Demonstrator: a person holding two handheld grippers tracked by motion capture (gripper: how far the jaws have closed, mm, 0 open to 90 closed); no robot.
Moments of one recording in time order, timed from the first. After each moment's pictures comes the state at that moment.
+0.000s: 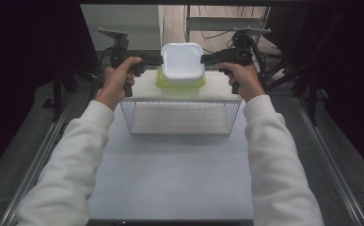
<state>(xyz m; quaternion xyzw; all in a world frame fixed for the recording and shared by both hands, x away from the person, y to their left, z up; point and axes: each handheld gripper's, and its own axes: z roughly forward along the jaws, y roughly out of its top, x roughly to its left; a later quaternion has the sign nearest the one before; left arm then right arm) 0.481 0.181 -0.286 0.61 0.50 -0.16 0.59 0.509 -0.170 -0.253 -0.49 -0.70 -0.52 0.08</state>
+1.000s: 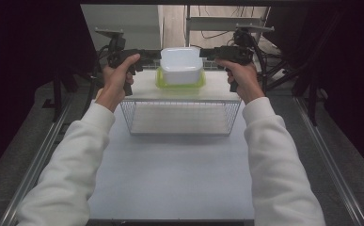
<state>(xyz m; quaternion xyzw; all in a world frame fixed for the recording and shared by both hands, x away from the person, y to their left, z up) 0.471 0.186 -0.282 0.62 0.50 -0.06 0.61 0.499 -0.171 -0.245 -0.47 -0.69 -0.55 0.03</state>
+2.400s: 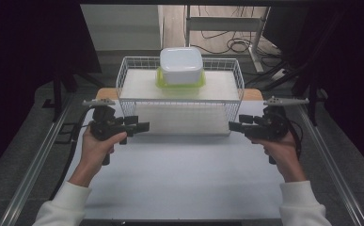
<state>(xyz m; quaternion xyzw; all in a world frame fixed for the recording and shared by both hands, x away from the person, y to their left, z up) 0.309 0.191 -0.373 0.73 0.44 0.02 0.53 0.344 -0.261 -0.338 -0.38 -0.78 -0.49 -0.07</state>
